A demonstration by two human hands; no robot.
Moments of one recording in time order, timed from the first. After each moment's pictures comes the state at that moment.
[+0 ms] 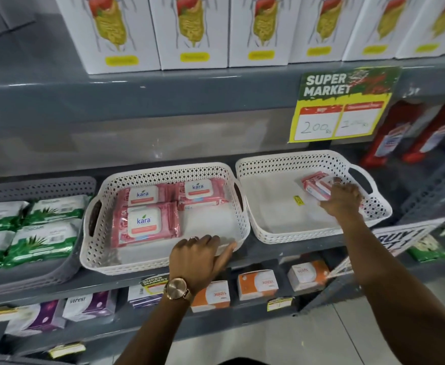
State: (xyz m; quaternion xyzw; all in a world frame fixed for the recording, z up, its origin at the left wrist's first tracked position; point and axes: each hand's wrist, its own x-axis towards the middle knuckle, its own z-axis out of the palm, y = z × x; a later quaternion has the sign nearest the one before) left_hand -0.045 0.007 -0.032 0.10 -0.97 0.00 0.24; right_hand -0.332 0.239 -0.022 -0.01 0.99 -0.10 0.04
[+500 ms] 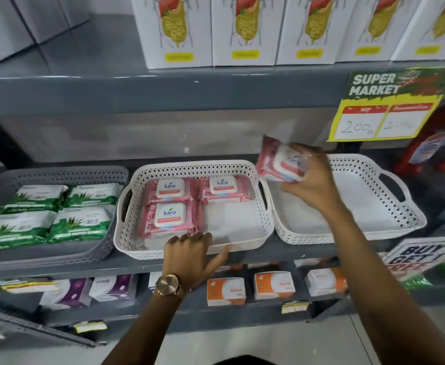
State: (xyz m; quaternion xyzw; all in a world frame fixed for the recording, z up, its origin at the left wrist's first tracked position) left_hand -0.006 -0.032 -0.029 0.15 -0.96 -0.02 0.23; right_hand -0.227 0.131 0.065 -0.30 0.84 -0.46 -0.06
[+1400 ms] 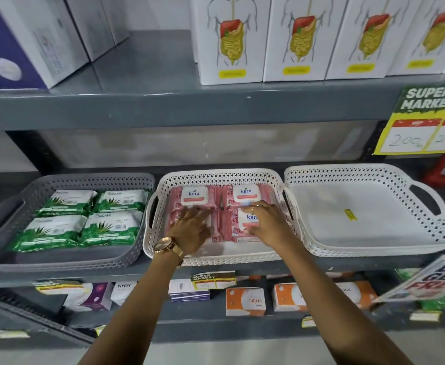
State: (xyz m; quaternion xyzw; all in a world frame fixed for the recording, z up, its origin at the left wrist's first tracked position) left_hand -0.027 -0.139 -0.023 0.17 -0.98 -0.14 0.00; right_hand -0.153 0.042 0.000 -0.39 0.89 -0.21 0.10
